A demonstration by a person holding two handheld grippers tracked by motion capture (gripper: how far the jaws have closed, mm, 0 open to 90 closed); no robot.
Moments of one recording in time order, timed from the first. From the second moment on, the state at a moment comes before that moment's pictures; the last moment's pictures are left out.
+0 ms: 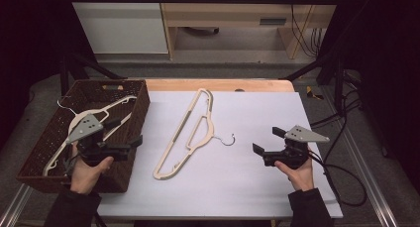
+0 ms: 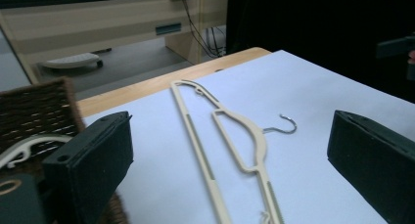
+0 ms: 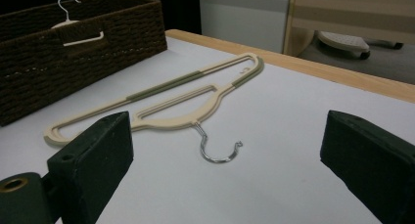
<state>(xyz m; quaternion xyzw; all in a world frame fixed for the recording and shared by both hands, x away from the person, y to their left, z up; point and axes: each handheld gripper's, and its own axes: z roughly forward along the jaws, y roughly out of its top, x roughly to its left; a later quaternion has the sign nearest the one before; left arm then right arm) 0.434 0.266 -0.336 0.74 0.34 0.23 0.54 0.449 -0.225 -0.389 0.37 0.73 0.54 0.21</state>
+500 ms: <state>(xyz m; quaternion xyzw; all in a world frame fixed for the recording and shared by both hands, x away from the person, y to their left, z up) 0.432 0.214 -0.371 0.77 0.31 0.20 0.52 0.493 -0.185 -0.393 0.36 0.75 0.52 0.19</state>
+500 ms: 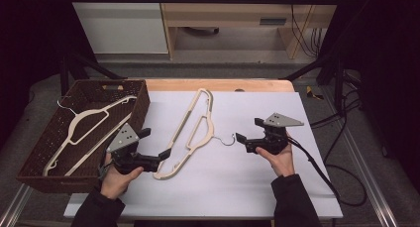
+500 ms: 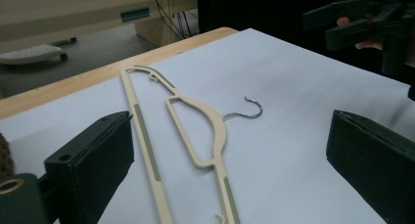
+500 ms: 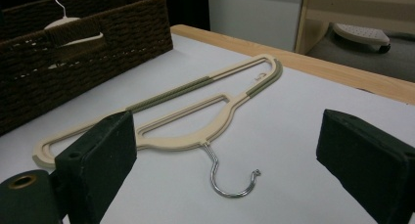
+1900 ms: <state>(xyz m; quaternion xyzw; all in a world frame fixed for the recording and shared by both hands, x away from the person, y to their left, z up) 0.432 0.206 -0.405 0.79 0.32 0.18 0.50 0.573 -0.113 -0.481 0.33 0.84 0.40 0.13</state>
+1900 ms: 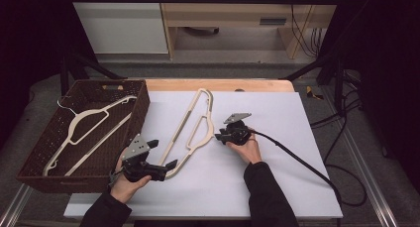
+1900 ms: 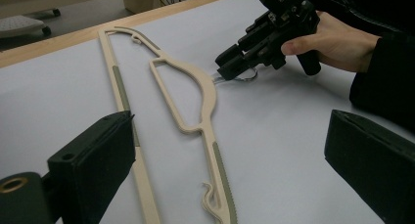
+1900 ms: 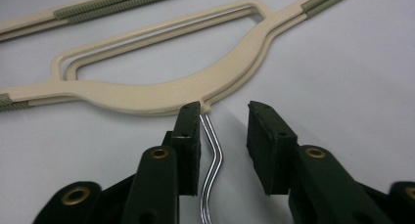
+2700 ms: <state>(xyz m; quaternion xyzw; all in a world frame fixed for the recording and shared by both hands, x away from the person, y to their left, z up) 0.436 0.202 -0.409 0.79 0.32 0.18 0.49 0.576 -0.118 -0.477 0.29 0.86 0.42 0.11</state>
